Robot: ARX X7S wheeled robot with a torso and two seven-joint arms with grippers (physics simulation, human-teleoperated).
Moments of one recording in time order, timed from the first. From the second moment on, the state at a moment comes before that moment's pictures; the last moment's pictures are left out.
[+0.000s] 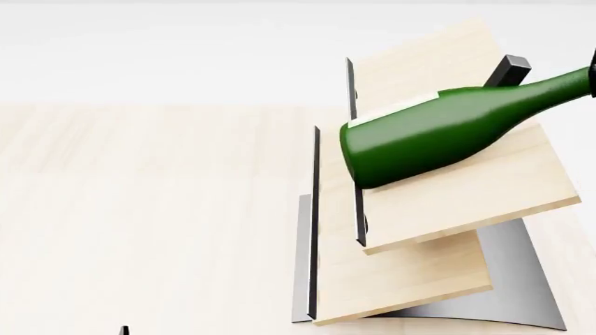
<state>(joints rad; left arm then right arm) 0.18 -0.43 0.50 0.54 0.12 0.27 -0.55 0.78 0.75 -0.19 0.23 1.89 0.12 0.20</state>
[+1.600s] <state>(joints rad) 0.17 -0.44 0.52 0.53 0.12 0.28 -0.57 0.22 1.07 0.04 -0.56 1.13 -0.31 0.59</state>
